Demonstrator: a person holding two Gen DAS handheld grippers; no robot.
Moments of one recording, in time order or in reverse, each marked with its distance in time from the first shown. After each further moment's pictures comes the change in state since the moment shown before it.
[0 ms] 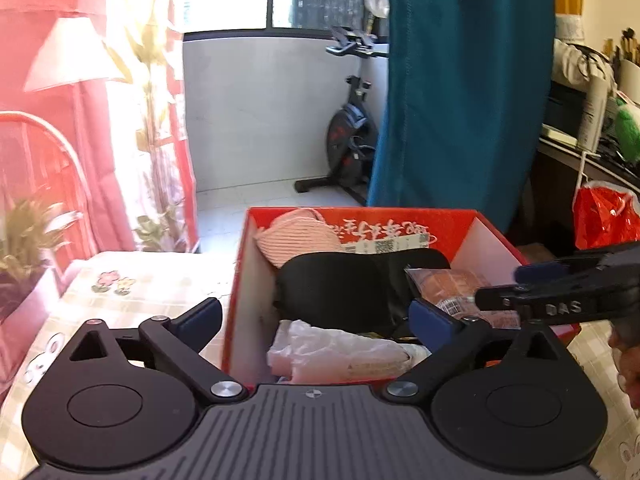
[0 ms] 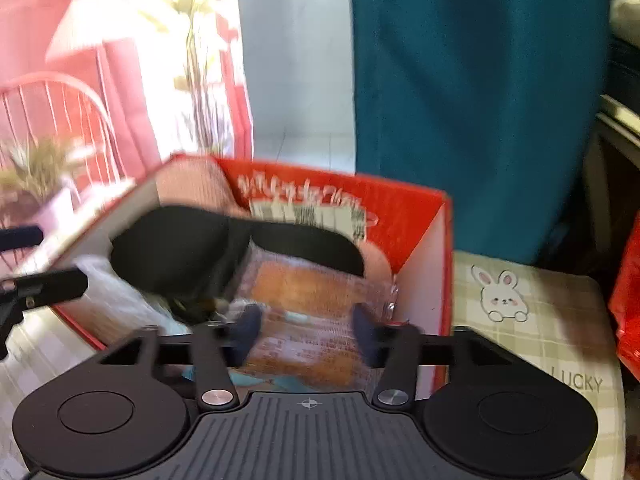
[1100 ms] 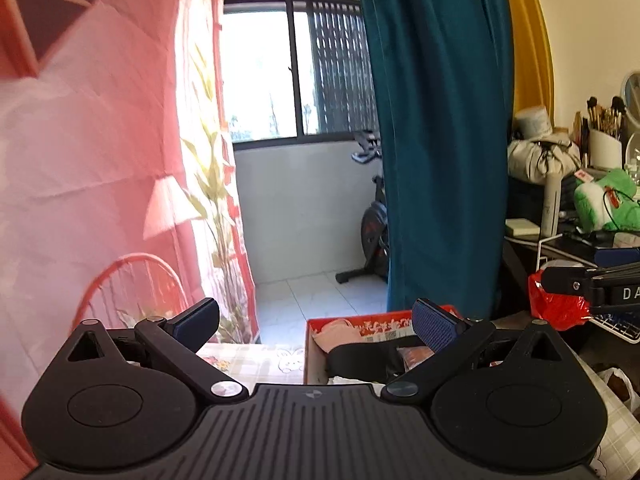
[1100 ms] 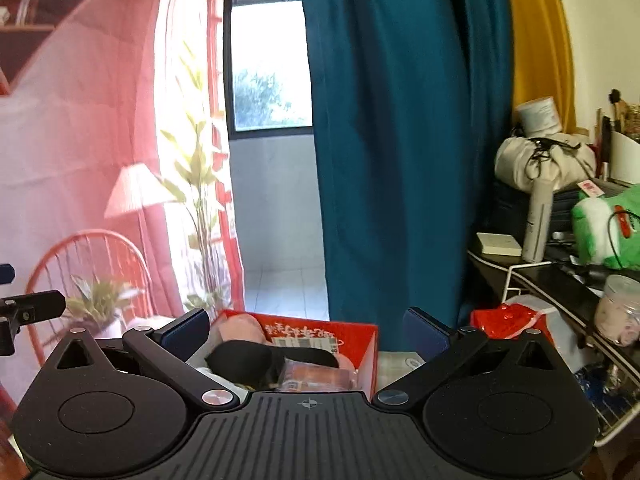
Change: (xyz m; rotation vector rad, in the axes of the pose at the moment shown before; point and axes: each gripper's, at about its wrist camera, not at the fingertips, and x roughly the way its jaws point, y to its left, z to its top) left arm -0.257 -0.045 0.036 0.087 -0.278 0.152; right arm -0.282 0.046 -0.013 0.064 -0.404 -0.079
